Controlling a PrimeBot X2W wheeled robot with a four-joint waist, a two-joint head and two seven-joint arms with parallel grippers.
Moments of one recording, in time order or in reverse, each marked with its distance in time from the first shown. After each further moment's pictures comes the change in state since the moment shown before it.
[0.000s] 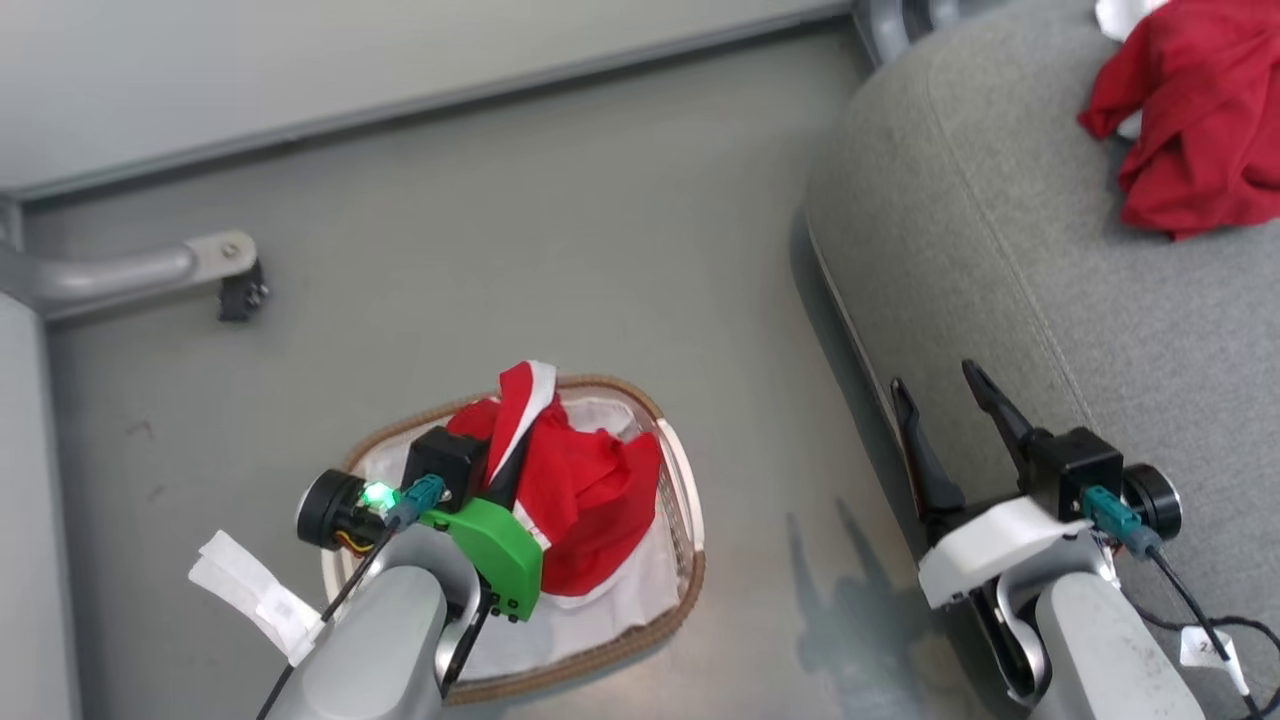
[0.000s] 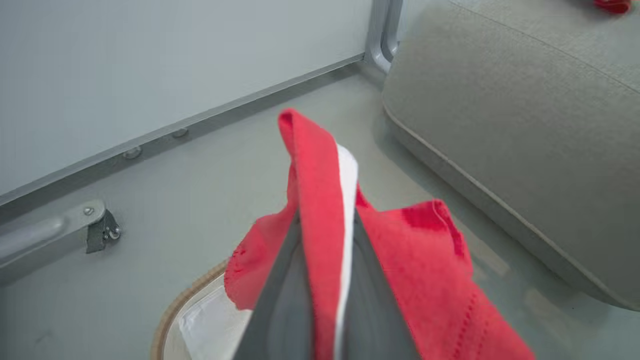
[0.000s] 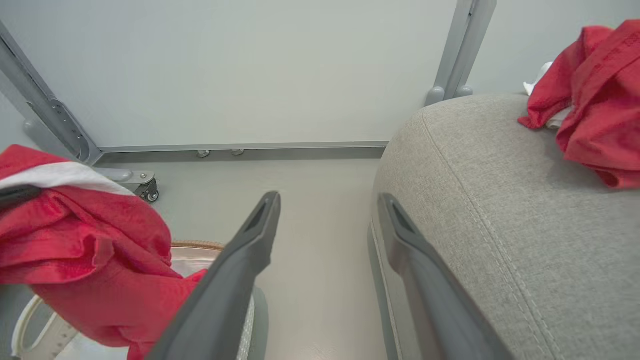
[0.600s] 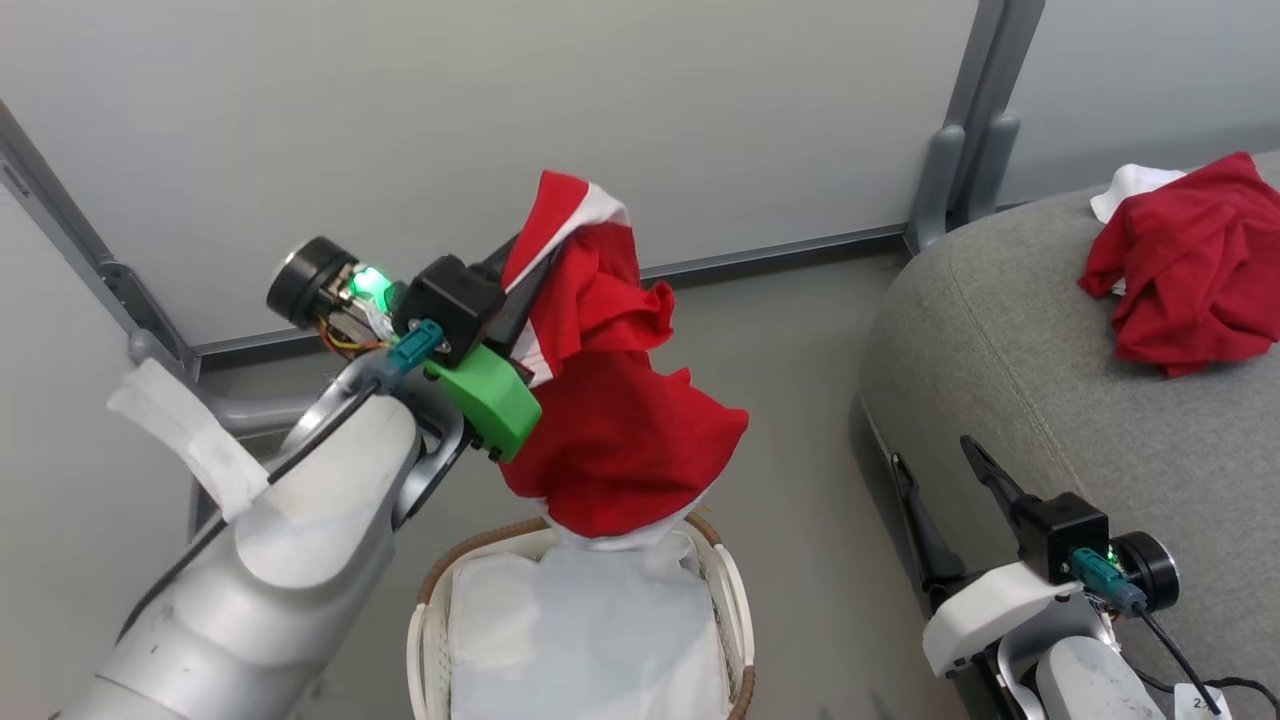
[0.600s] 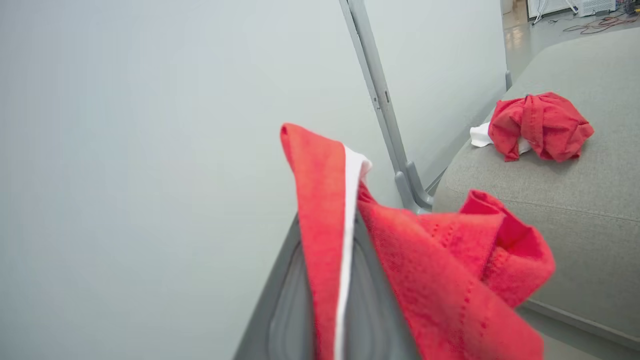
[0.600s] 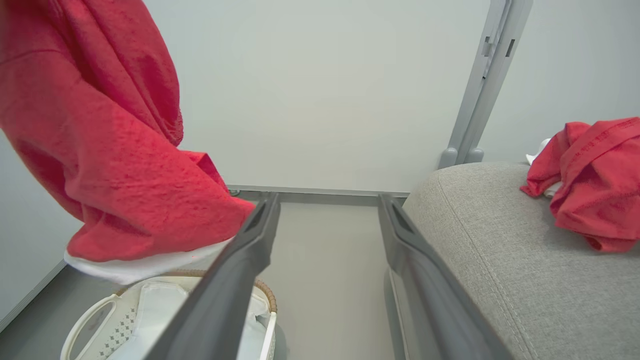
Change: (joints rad) left arm -0.260 0.178 -0.229 -0.287 -0.049 -0.003 0.039; right arm 0.099 0.000 0.001 0.023 -0.022 0.000 0.000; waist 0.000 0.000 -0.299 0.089
